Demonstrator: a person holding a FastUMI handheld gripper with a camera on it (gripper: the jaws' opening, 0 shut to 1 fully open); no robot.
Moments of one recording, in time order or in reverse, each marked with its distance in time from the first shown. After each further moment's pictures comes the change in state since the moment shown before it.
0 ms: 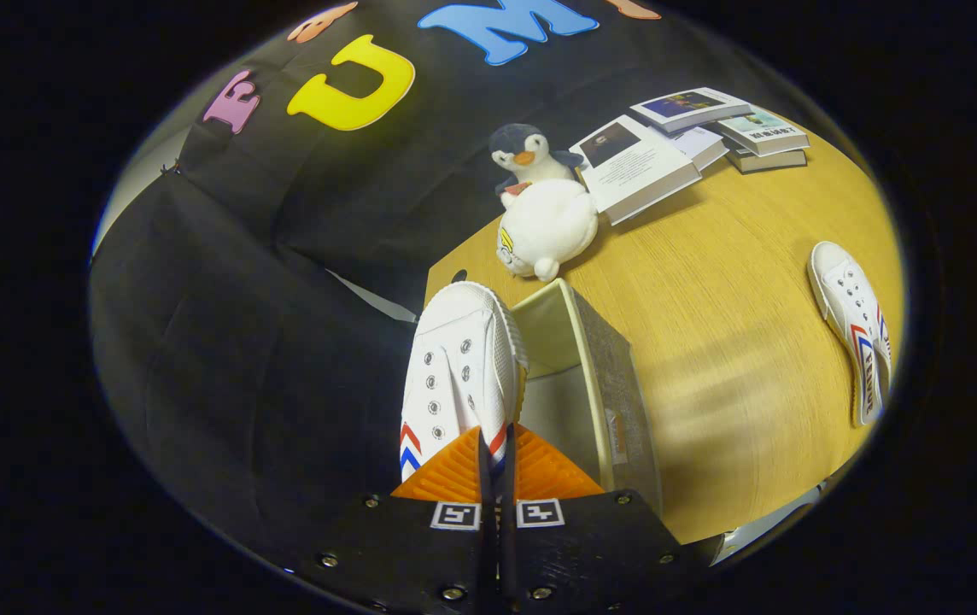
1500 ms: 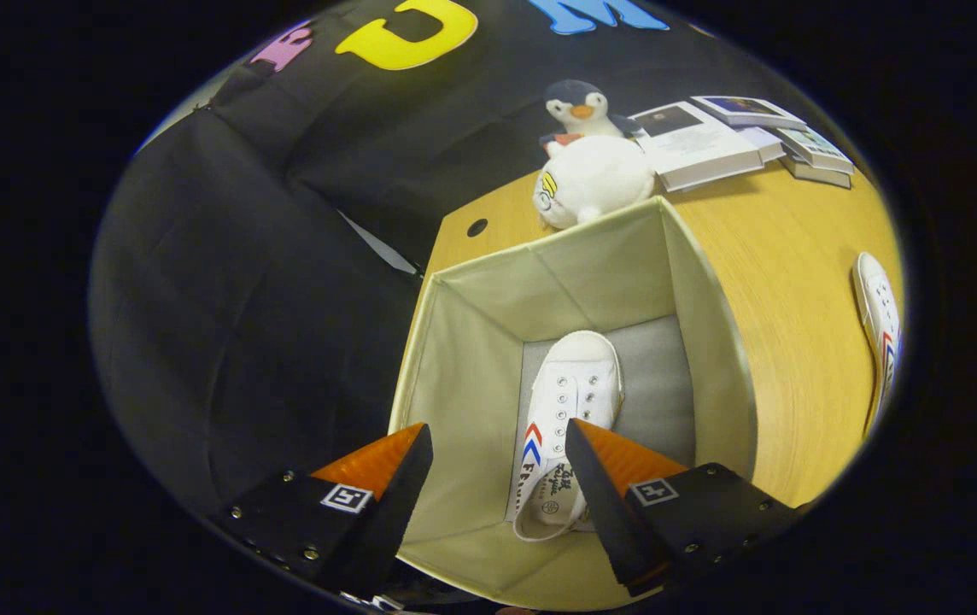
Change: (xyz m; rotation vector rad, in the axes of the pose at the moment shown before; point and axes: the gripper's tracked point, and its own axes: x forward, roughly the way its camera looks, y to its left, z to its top) arm 0.038 0.023 -0.041 -0.198 0.071 0.001
